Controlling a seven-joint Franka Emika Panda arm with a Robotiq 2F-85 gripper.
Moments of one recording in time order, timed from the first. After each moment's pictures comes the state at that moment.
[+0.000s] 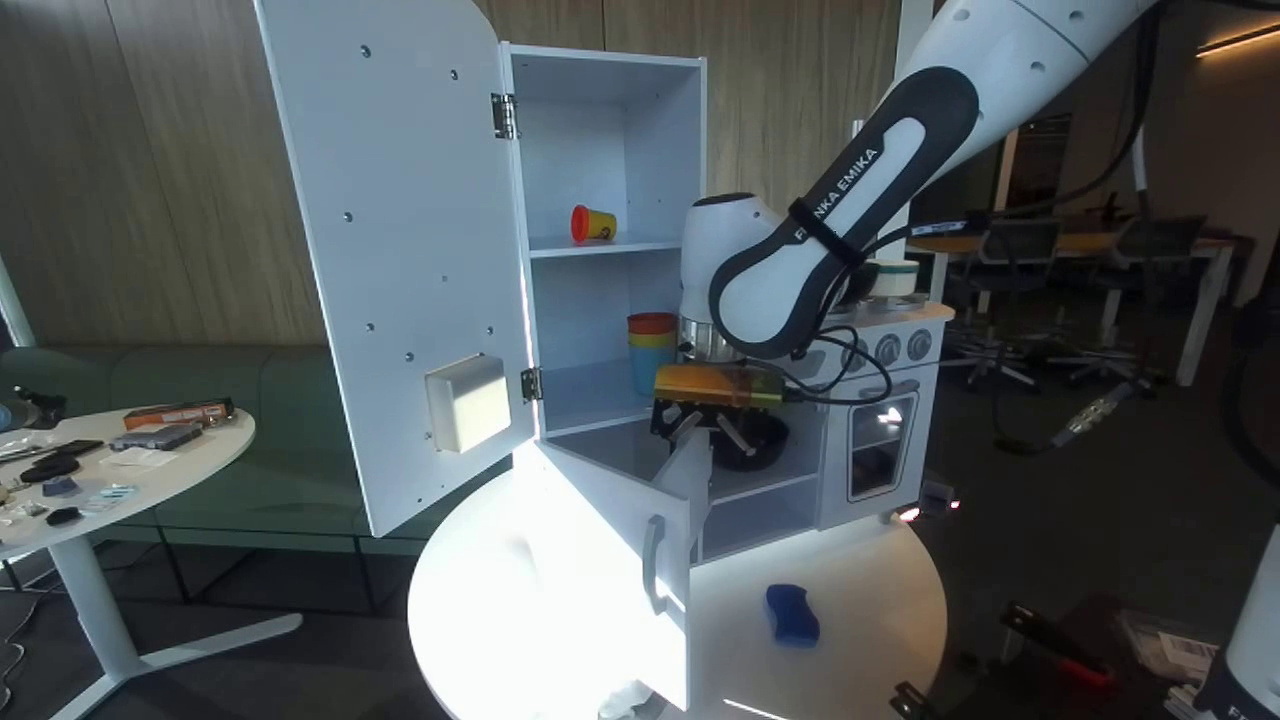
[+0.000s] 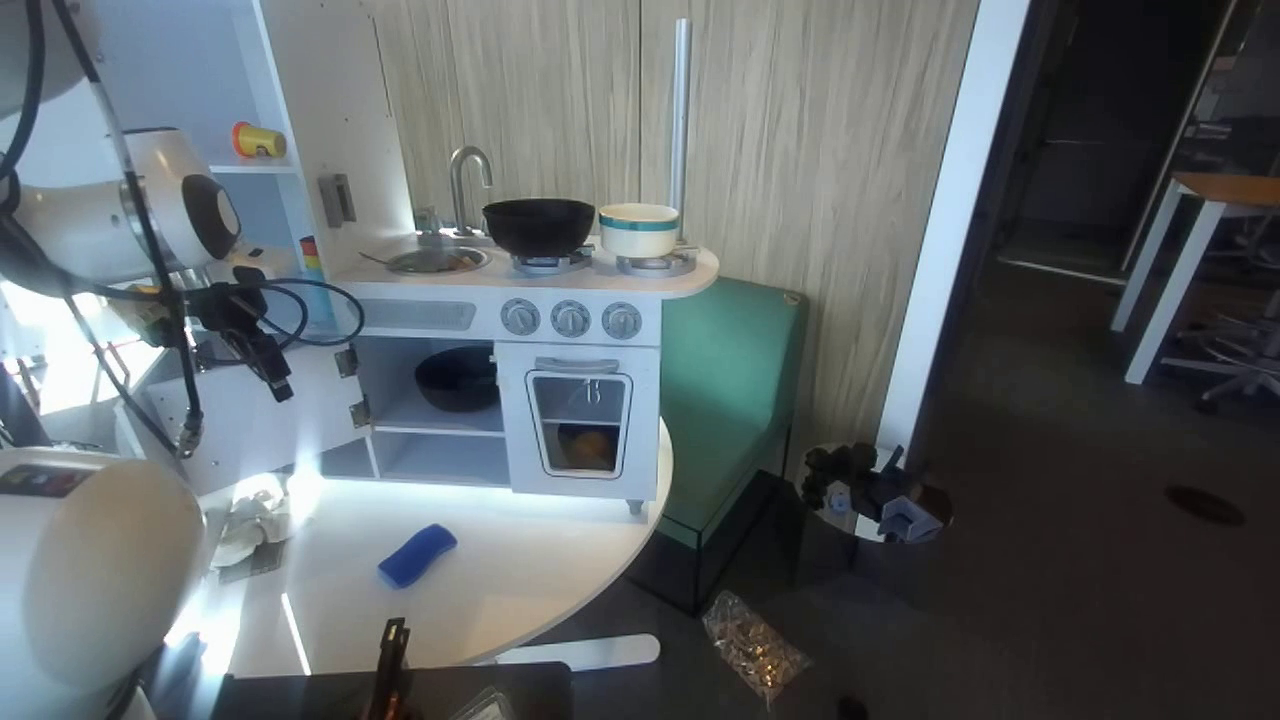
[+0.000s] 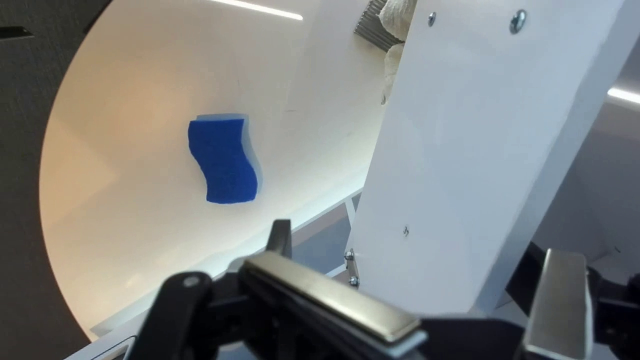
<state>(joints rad) 0.11 0.08 0.23 -2.36 -0.21 2.55 1.19</state>
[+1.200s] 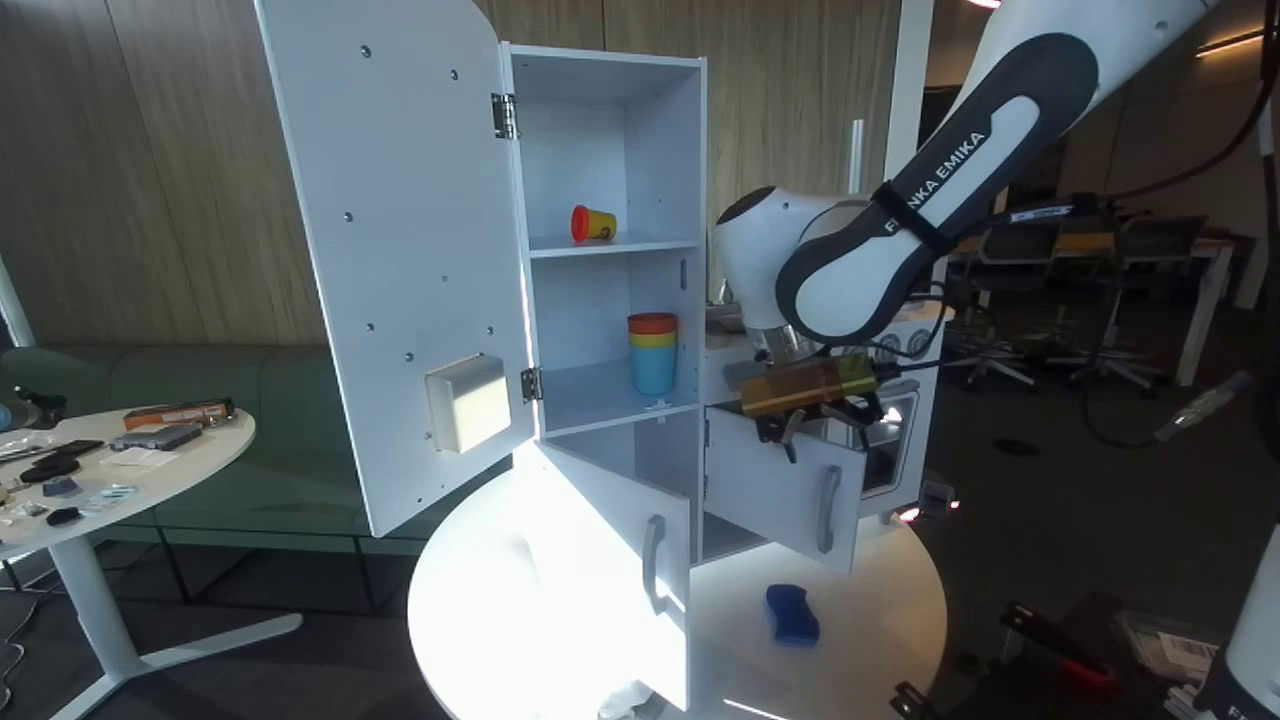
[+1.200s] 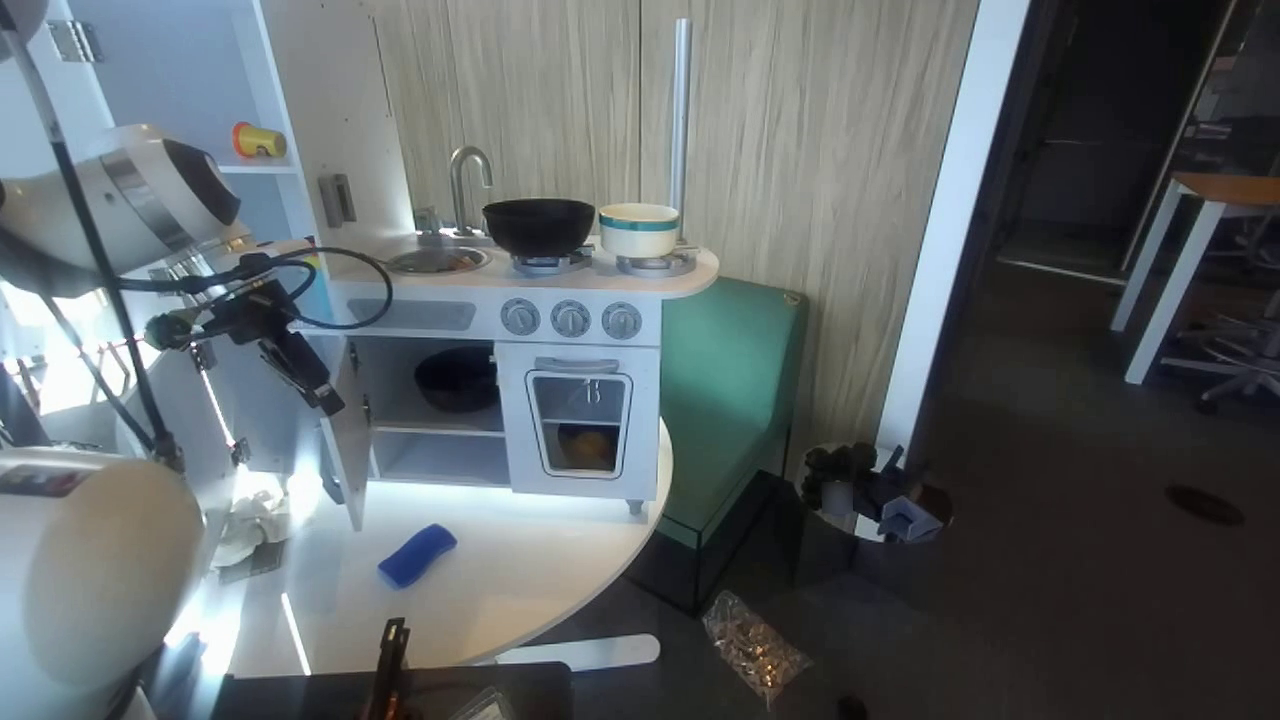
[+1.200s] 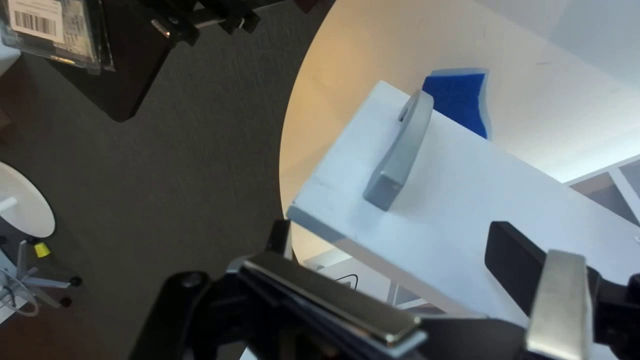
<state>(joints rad) 0.11 -0.11 0.17 -2.49 -0.47 2.18 1.34</state>
